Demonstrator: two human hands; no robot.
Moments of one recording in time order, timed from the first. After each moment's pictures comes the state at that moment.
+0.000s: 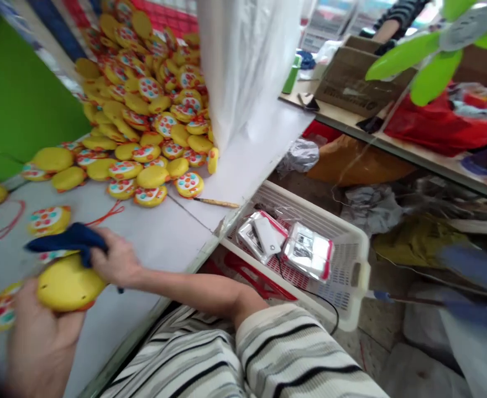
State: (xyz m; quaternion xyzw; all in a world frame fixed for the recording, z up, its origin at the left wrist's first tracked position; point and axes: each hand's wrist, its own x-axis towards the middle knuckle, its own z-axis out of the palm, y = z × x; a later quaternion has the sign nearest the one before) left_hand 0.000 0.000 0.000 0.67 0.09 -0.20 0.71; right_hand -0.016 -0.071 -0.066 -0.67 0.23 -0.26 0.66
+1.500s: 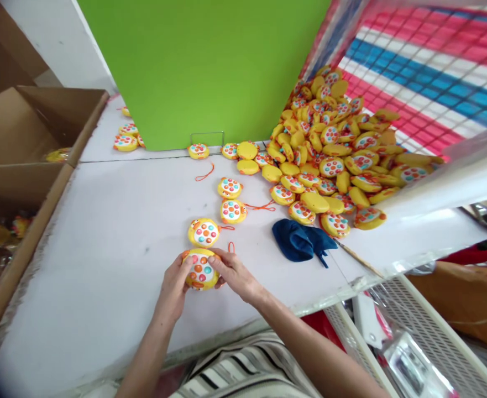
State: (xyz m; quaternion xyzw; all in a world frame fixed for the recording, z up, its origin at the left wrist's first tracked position) left_hand 0.096 0.190 -0.063 0.56 0.05 -0.34 0.76; right_hand 0.036 0.055 -0.044 -0.62 0.21 0.08 0.75
